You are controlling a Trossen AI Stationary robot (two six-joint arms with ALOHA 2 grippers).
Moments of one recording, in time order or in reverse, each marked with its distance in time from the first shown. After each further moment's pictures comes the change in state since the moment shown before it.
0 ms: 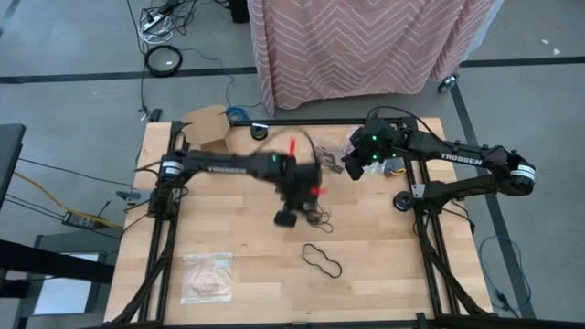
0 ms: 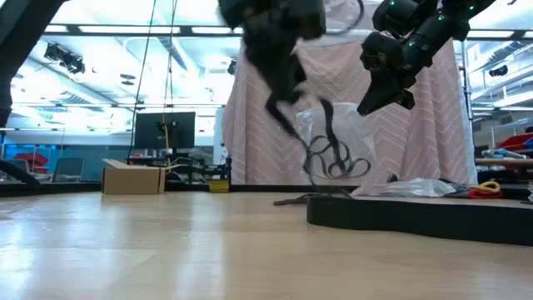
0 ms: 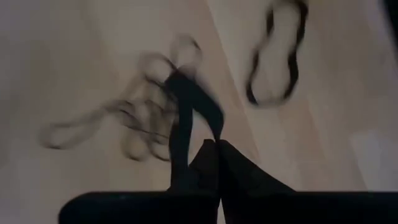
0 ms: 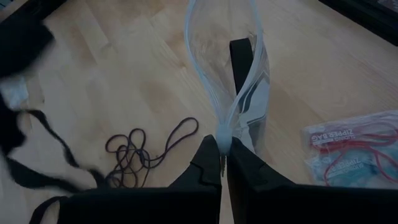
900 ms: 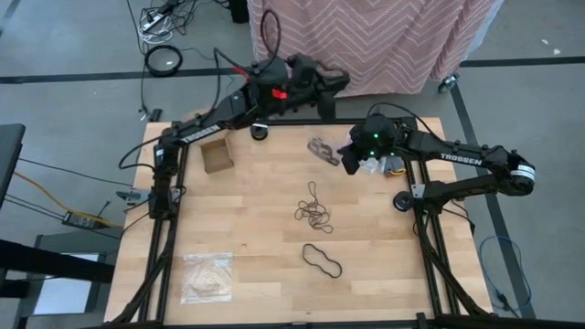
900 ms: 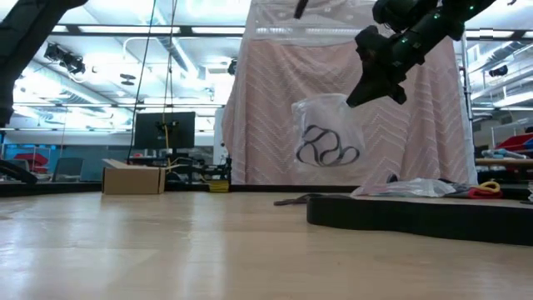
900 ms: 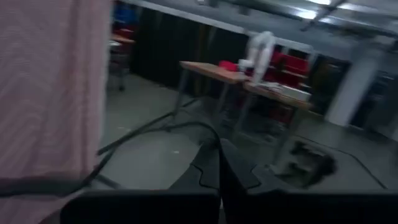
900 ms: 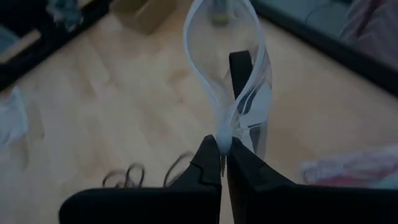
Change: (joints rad) left arm 0.204 -0.028 0.416 0.811 -0.412 -0.541; right arm 0.000 0.000 0.000 0.143 0.092 0.021
